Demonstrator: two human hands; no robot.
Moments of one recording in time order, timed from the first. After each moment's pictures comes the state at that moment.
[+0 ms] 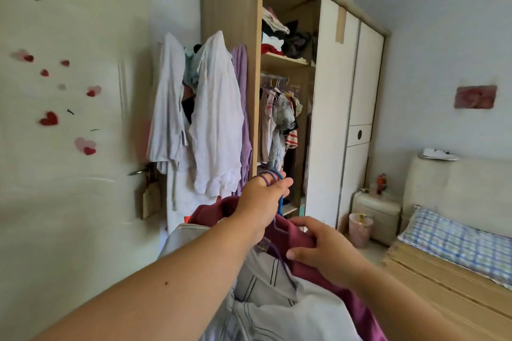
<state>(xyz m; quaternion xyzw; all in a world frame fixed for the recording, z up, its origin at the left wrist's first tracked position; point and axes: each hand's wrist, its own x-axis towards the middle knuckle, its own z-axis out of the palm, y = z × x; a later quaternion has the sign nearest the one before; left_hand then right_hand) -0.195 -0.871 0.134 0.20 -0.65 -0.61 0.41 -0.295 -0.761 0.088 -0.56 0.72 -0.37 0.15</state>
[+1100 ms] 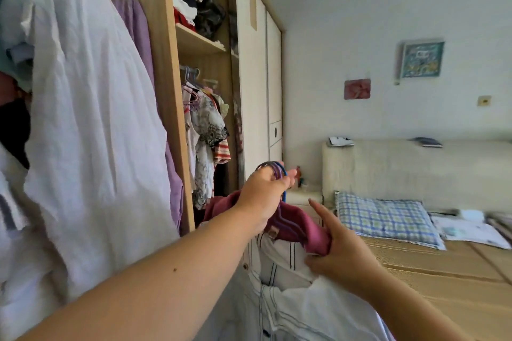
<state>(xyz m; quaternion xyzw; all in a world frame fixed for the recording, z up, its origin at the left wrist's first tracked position) -0.457 -1.251 0.143 0.00 -0.69 -0.68 0.23 -0.469 -1.093 0.077 -0.33 0.84 -0.42 -0.06</state>
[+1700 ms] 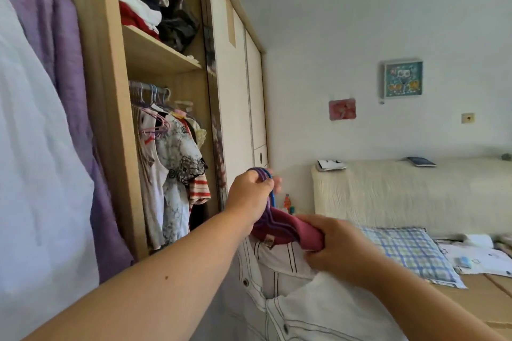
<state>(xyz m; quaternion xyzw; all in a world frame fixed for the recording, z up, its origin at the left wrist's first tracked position) -0.675 -1.366 0.179 0.02 -0.74 -0.61 0.28 -0.670 -1.192 0.128 -0.35 0.87 -0.33 -0.13</state>
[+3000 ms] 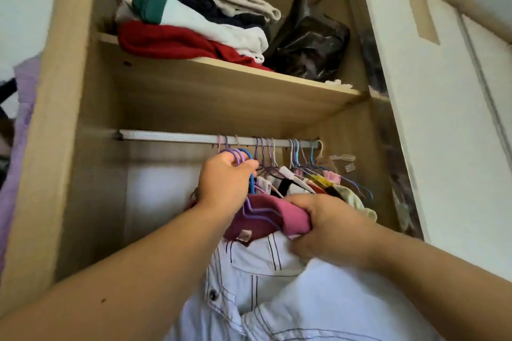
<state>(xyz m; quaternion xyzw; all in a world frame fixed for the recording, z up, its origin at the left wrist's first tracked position) -0.900 -1.705 0.358 0.26 -0.64 -0.17 0.70 -1.041 -1.603 0.312 -0.75 0.54 -0.37 -0.08</state>
